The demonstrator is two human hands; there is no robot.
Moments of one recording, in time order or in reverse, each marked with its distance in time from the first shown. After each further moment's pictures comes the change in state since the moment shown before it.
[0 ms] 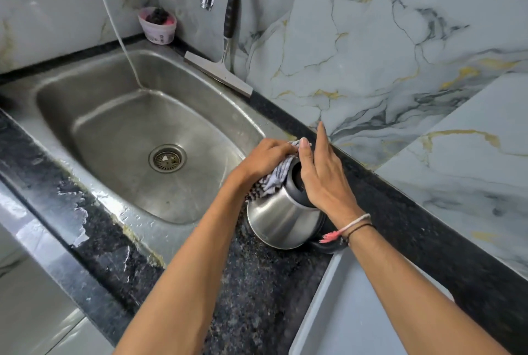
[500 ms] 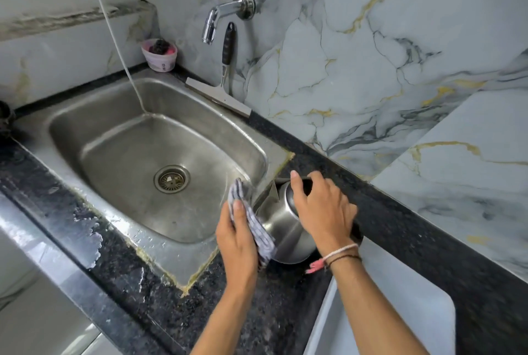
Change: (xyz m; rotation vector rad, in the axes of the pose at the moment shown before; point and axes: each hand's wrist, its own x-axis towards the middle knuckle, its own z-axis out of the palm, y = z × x) left_hand -0.126 -0.034 0.042 -0.605 0.734 0.049; right_hand -0.033 -0.023 0.011 -0.483 0.253 0.158
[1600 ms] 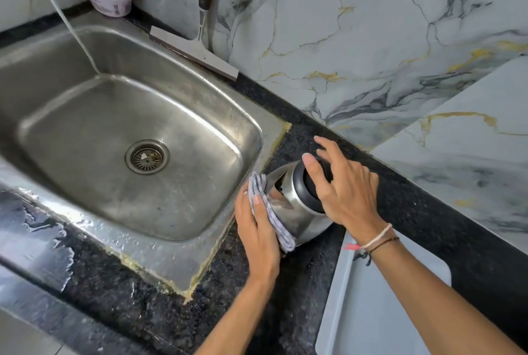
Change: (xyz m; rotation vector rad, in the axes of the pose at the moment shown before) left_hand 0.016 -0.055 0.012 0.071 -0.142 -0.192; right_hand 0.023 0.005 0.003 0.071 -0.010 -0.154
